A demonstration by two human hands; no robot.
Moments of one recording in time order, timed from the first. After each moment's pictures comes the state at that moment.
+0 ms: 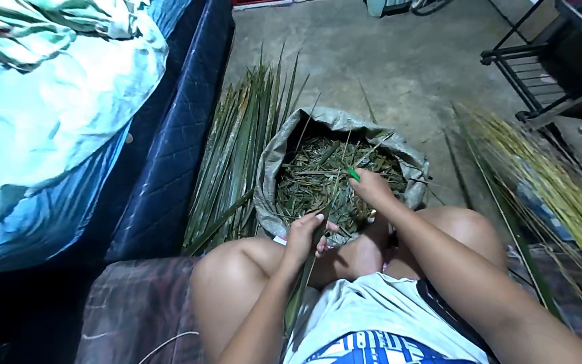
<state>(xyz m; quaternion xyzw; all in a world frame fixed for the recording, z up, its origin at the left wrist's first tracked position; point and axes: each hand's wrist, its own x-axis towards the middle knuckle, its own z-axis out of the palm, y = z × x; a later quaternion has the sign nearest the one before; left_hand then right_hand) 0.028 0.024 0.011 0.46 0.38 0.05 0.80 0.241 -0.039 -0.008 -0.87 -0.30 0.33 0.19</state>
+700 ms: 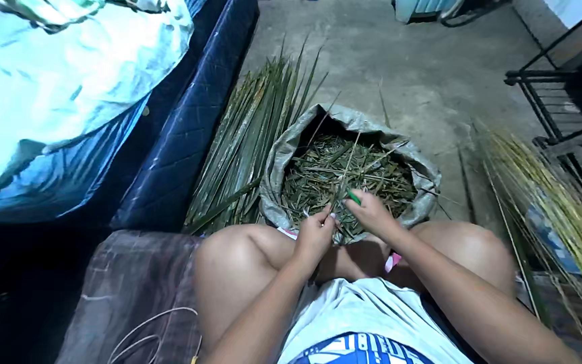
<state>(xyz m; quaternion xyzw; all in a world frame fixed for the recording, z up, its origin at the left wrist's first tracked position) 0.033 0.016 -0.002 0.69 0.42 0.02 0.58 0.190 -0.057 0.007 -0.79 -0.37 0.41 0.28</state>
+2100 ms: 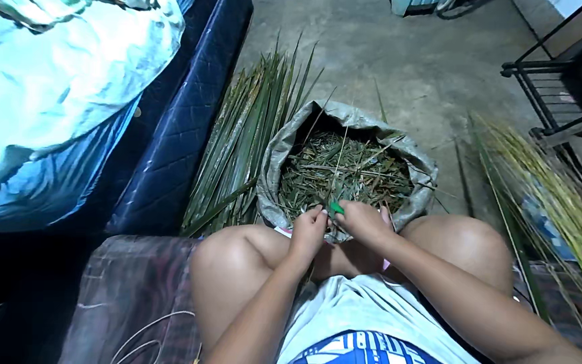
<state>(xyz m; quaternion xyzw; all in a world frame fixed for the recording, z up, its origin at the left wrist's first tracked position) 0.035 0.021 0.000 0.69 0.45 0.02 0.56 0.171 -0.049 0.015 -0.82 -0.41 0.39 0.02</state>
